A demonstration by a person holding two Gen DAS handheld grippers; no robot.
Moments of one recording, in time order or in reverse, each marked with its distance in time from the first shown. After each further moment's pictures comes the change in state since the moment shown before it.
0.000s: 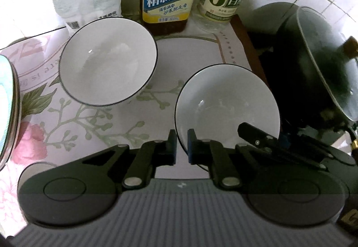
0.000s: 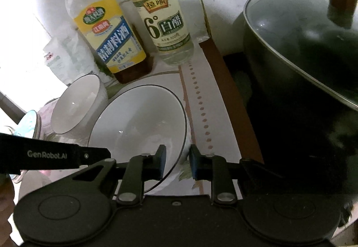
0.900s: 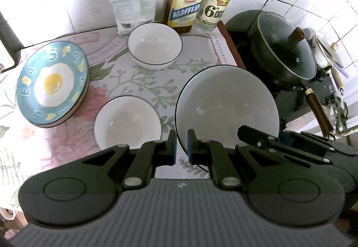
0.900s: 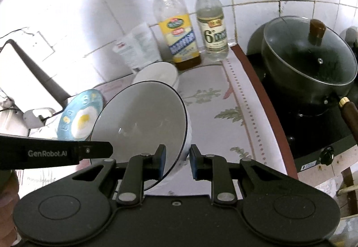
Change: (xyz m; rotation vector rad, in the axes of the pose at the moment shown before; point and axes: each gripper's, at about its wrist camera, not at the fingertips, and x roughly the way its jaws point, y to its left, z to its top) left arm -0.173 0.050 -0.075 0.044 -0.040 -0.057; right arm -0.145 0.122 -0.056 -0.047 -0.001 -0.007
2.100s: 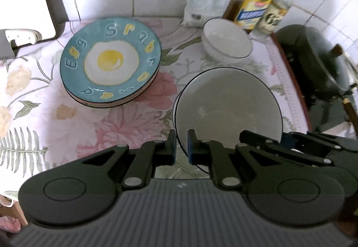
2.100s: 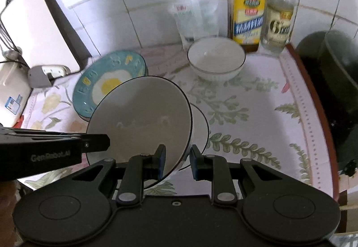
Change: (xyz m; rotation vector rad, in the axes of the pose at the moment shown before) left arm 0.018 0.115 -0.034 -0.125 -0.059 0.091; right arm 0.079 0.105 -0.031 -0.195 0.099 -0.039
